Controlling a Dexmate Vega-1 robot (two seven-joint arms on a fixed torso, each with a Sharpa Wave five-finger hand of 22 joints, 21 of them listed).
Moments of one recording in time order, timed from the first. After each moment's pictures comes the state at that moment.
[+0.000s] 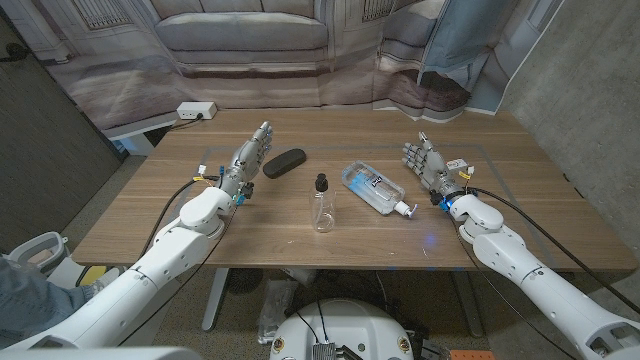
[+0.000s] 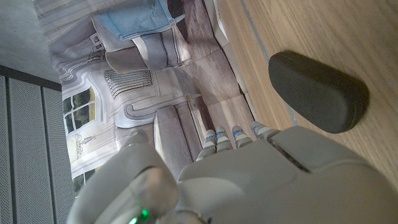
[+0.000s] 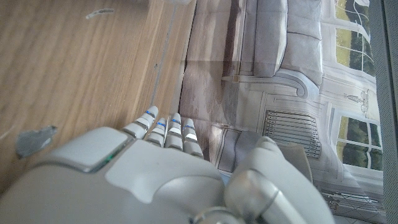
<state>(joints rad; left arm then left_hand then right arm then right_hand) 1.04 0.68 0.32 -1.66 -0.63 -0.19 0.06 0.35 -0.03 0.17 0.10 0.30 -0.03 0.03 0.20 0.18 -0.04 -0.02 0.21 0.18 -0.13 -0.01 0.19 0.17 -0.15 -0.04 0.20 0.18 -0.96 -0.57 -0.36 -1.41 0.73 0.26 0.13 0.18 -0.04 0.10 0.07 0.27 0.11 0.09 0.18 0.18 0.11 0.10 0.20 0.18 -0.01 0.04 0.18 0.18 0.03 -0.03 0.27 0.17</state>
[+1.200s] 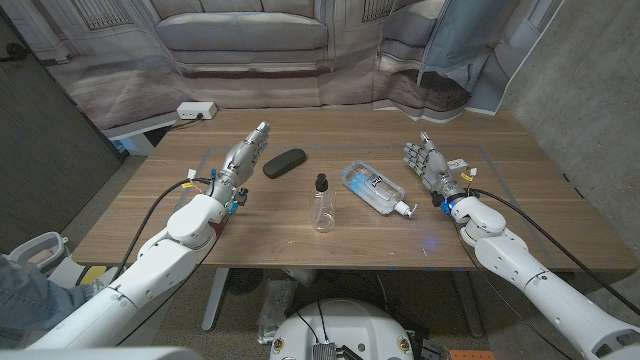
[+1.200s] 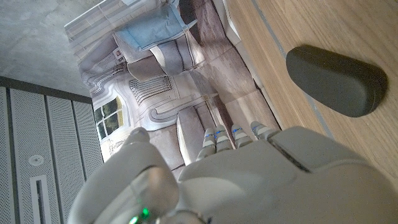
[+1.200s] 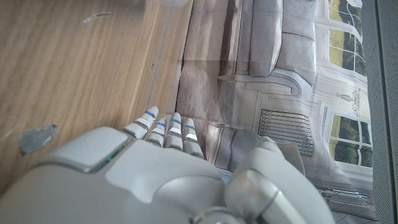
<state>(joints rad) 1.18 0.74 0.25 -1.81 -0.55 -0.26 0.12 0.37 -0.03 0.17 0.09 0.30 -0.02 0.04 0.20 0.18 -0.03 -0.01 0.21 0.18 -0.12 0.00 0.19 0.17 -0.15 -0.04 0.20 0.18 -0.99 -0.58 -0.35 -1.44 0.73 0.28 0.12 0.19 -0.04 0.09 0.06 0.27 0.11 0.09 0.19 0.18 0.12 0.09 0.20 0.18 -0.01 0.04 0.18 0.18 0.03 -0.04 0.26 0.17</state>
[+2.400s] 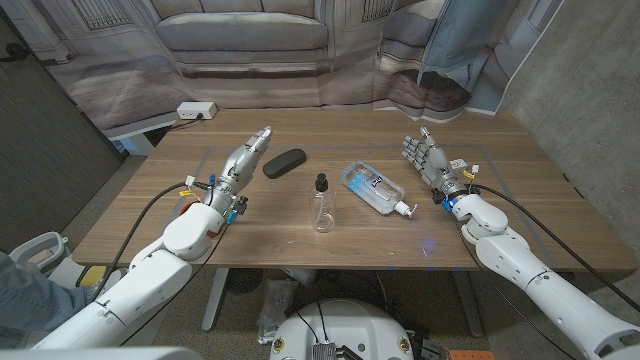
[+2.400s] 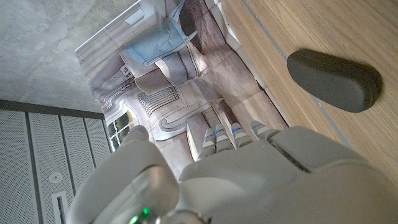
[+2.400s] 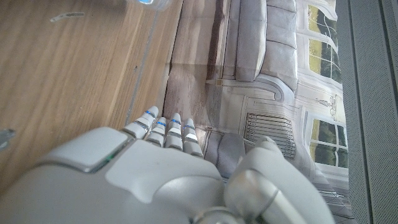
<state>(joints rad) 1.27 0.77 0.22 -1.90 -0.44 -0.27 0.16 0.39 -0.04 0.16 0.07 0.30 -0.04 0.04 0.20 0.18 -0.03 -0.01 0.20 0.18 -0.11 0.01 0.19 0.18 -0.15 -0.03 0.20 0.18 -0.99 -0.59 -0.35 -1.45 0.72 0.32 0.15 0.19 -0.04 0.09 0.06 0.27 0.11 0.09 0.19 0.18 0.11 0.09 0.20 0.18 0.00 0.05 0.18 0.18 0.04 -0.04 0.25 0.18</state>
